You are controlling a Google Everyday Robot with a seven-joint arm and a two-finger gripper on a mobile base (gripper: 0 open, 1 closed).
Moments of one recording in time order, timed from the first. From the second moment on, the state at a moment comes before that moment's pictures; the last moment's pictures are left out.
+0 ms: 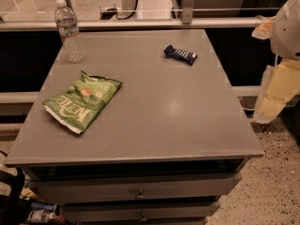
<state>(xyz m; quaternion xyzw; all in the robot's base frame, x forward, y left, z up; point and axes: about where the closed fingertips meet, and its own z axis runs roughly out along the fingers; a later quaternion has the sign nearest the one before) 0.438 -0.214 0.987 -0.60 0.78 -0.05 0.18</state>
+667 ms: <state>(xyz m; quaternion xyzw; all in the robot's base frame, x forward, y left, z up) 0.464 -0.226 0.991 -0.59 0.78 -0.03 0.21</state>
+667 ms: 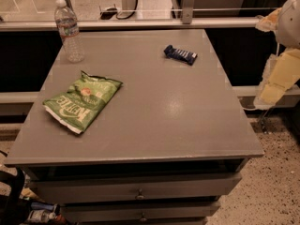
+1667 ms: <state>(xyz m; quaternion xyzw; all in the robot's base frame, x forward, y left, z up) 0.588 -0.256 0.971 -0.52 0.79 0.03 0.33</state>
